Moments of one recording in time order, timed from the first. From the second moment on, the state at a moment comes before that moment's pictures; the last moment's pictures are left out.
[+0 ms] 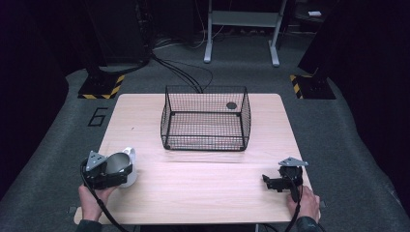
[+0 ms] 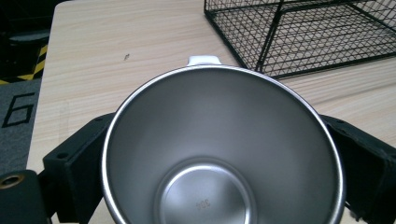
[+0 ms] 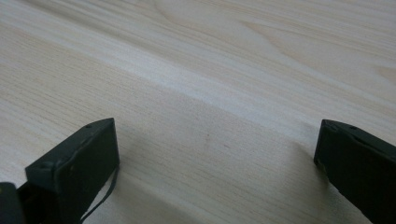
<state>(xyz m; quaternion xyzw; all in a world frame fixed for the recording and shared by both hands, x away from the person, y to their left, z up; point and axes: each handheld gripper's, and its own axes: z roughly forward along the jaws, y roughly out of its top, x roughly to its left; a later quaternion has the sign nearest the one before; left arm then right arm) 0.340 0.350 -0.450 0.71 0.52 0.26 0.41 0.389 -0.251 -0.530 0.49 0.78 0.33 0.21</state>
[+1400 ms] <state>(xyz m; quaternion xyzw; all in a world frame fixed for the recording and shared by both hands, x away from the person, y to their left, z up) 0.350 0.293 -0.432 0.75 0.44 0.24 0.42 0.389 -0.252 -0.530 0.49 0.78 0.33 0.21</state>
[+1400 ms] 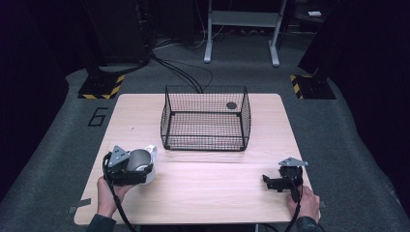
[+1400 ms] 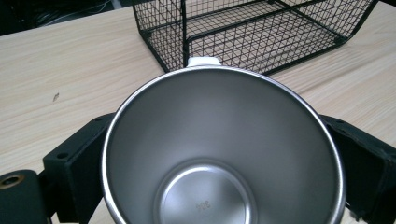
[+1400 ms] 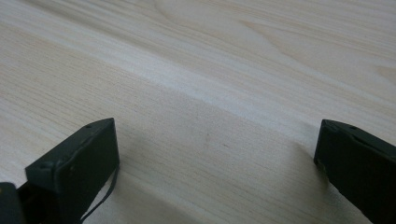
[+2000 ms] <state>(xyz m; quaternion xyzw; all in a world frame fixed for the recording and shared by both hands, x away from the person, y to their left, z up) 0.357 0.271 -0.425 0.77 0.42 0.24 0.43 0.389 -0.252 -0.530 0.49 0.78 0.33 0.21</state>
